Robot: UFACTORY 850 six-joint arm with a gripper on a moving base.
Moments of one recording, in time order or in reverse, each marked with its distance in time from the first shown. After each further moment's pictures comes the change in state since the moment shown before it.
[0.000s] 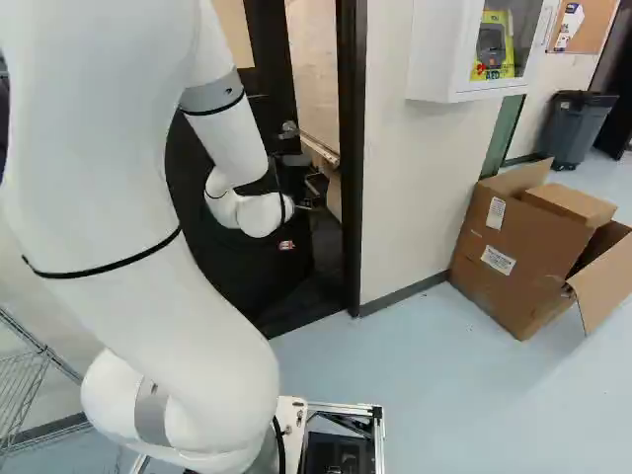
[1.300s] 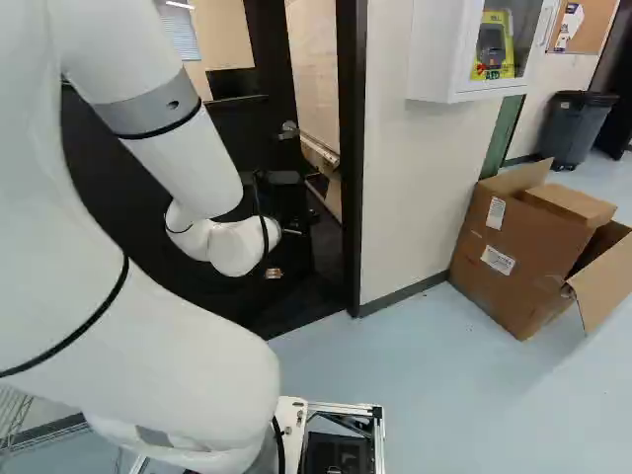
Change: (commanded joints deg) arm 1.2 14.9 14.7 0.0 0.0 0.0
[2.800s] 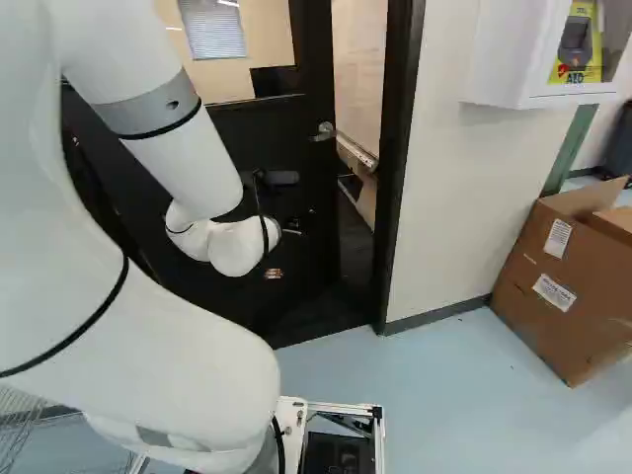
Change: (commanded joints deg) arm 0.0 0.0 0.0 0.0 0.0 0.0
